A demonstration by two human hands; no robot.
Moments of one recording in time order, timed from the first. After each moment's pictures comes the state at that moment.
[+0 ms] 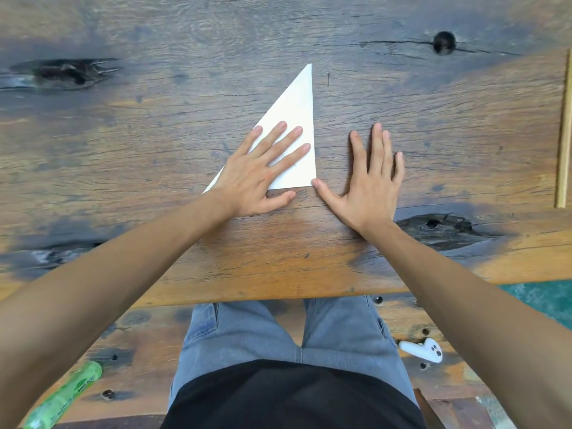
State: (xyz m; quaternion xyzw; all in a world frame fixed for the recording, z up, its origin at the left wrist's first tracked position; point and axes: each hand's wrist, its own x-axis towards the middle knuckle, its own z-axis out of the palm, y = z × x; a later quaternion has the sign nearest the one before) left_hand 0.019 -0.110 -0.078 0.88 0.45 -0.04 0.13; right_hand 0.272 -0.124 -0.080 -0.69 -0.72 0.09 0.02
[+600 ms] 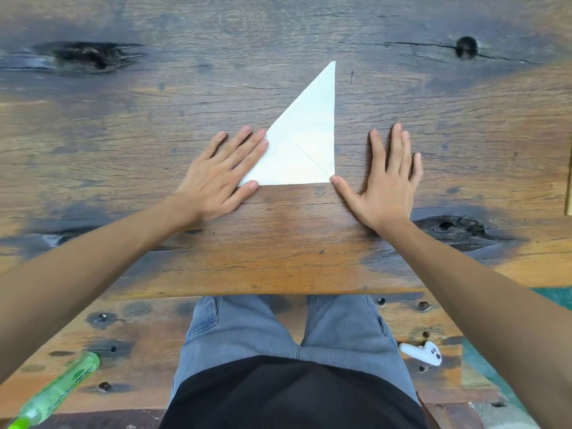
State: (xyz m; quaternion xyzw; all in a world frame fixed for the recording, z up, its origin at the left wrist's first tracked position) left_hand -0.062 -0.147 -0.076 0.85 0.50 -0.05 0.15; right_hand 0.274 -0.123 -0.081 -0.68 -0.73 0.10 -0.01
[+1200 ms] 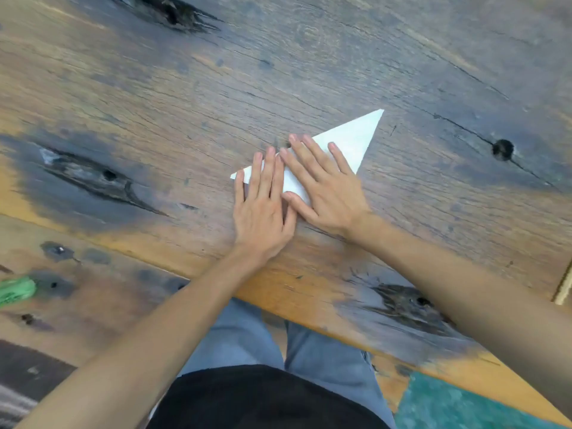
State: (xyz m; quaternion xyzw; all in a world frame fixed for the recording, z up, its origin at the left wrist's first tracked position) left_hand 0.076 -0.192 -0.081 0.52 0.84 0.04 0.14; right_hand 0.187 -0.062 -0.062 -0.21 -0.97 0.10 -0.04
